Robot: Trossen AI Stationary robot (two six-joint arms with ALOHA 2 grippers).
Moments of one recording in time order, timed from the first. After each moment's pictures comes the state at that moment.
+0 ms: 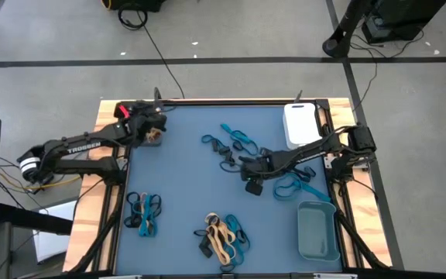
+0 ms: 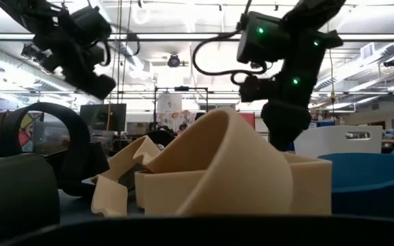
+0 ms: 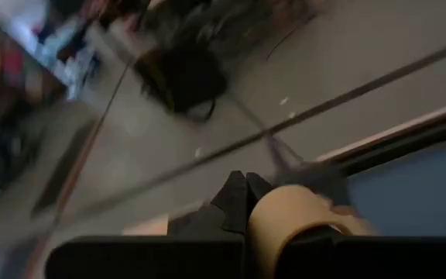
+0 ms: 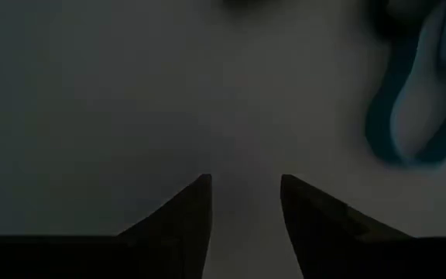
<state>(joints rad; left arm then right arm) 0.54 0.97 0.58 -0.36 -1.04 -0.23 0.08 1.76 0.99 -0.57 0.28 0.45</state>
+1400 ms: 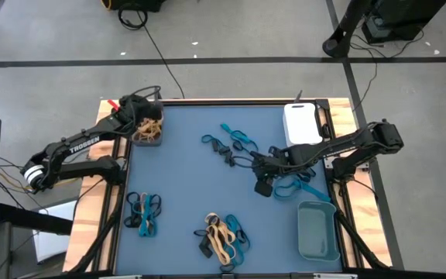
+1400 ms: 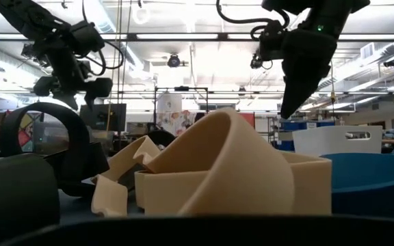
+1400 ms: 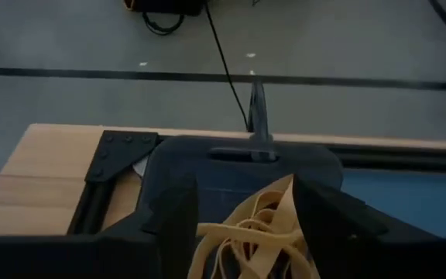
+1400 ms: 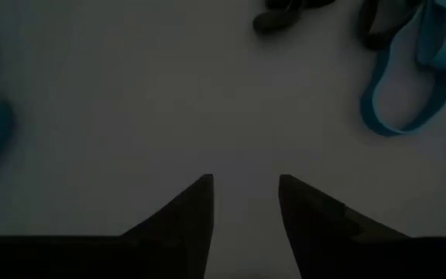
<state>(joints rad) 0.82 0.97 0.59 -0.36 -0.64 -0.57 0.12 1.48 0.98 -0.68 0.18 0.50</state>
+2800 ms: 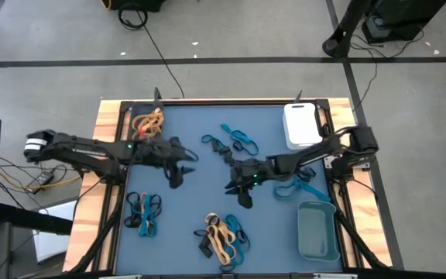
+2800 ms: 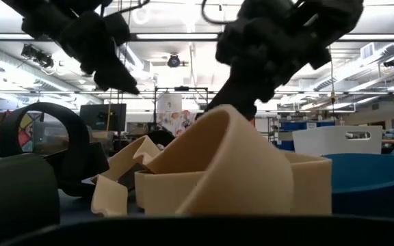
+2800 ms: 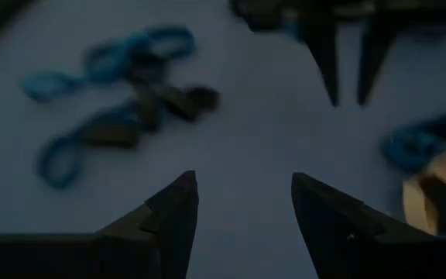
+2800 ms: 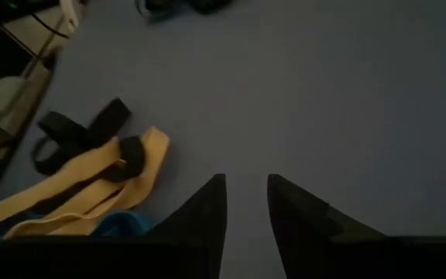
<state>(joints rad) 0.02 1.07 0.58 -0.14 -0.06 -0.19 0.09 1.76 0.87 0.25 -0.15 0.29</state>
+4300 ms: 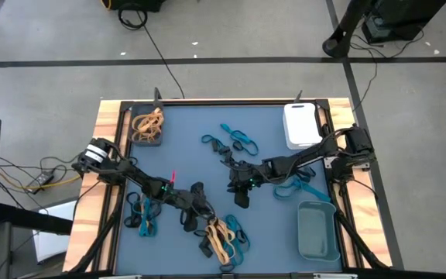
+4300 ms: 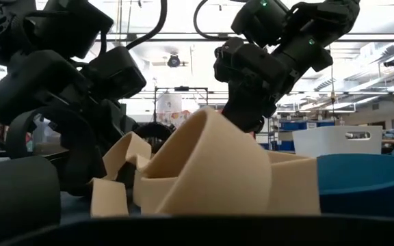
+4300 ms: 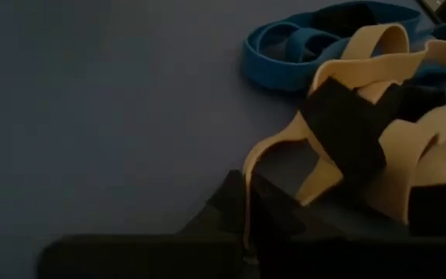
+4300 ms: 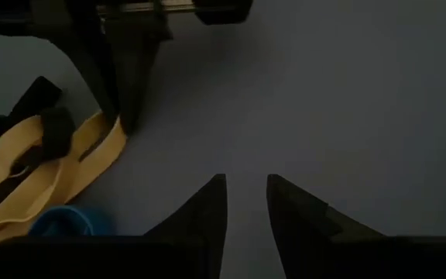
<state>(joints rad) -0.37 1.81 0.59 0.62 -0.09 -0.34 0.11 1.79 0.90 0.14 -0.02 0.37</state>
